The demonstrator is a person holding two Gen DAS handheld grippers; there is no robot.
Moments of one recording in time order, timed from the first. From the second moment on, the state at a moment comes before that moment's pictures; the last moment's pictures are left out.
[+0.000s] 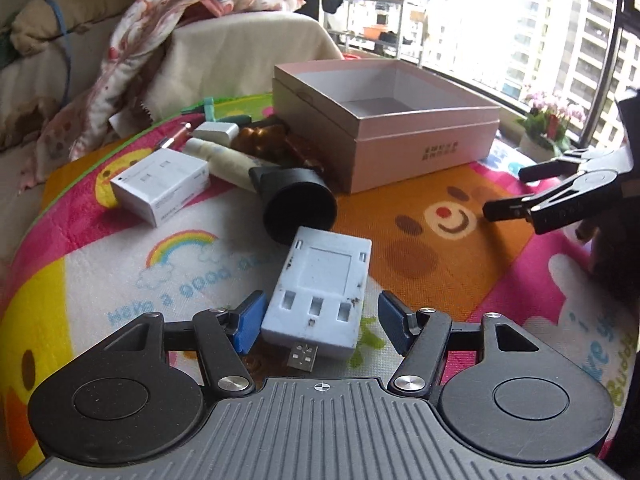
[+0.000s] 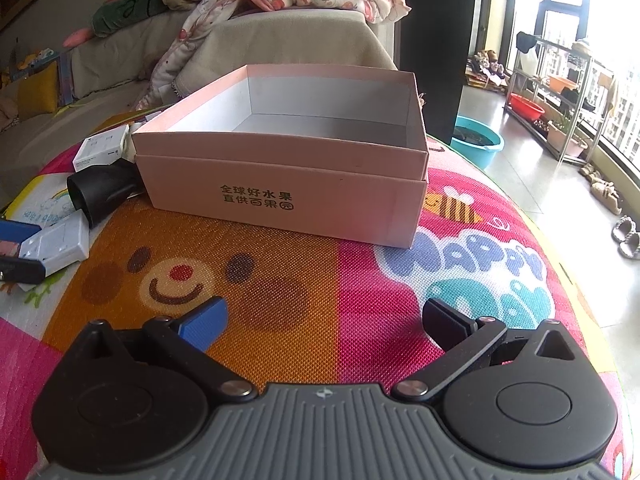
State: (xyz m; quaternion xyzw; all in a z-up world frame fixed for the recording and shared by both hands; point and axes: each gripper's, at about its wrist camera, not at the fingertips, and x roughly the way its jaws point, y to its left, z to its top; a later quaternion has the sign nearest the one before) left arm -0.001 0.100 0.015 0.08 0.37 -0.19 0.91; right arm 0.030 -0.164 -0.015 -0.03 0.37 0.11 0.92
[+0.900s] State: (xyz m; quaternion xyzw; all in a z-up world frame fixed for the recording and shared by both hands) left arm -0.036 0.173 0.041 -0.10 0.27 -0.05 0.96; right arm 0.148 0.010 0.109 0.02 0.38 0.26 0.89
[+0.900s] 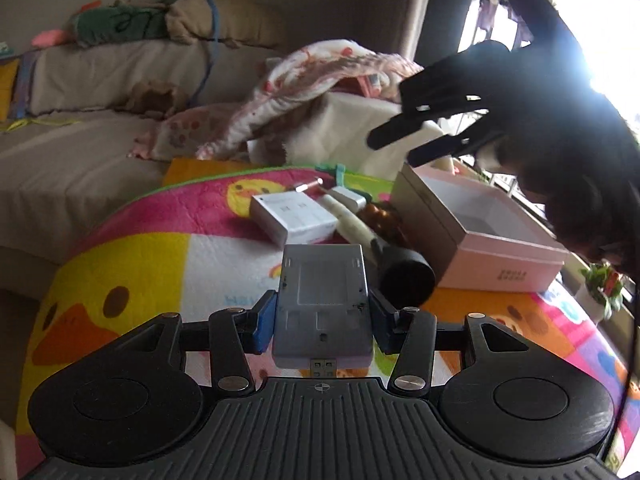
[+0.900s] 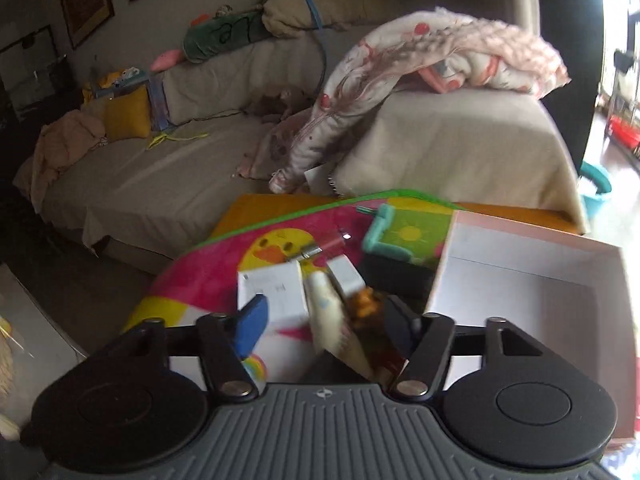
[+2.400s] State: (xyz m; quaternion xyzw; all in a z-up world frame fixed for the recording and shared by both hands) left arm -0.056 0.084 0.023 -0.11 0.34 -0.14 0.92; right arm -0.017 -0.108 0.026 -0.08 0.40 0.31 0.86
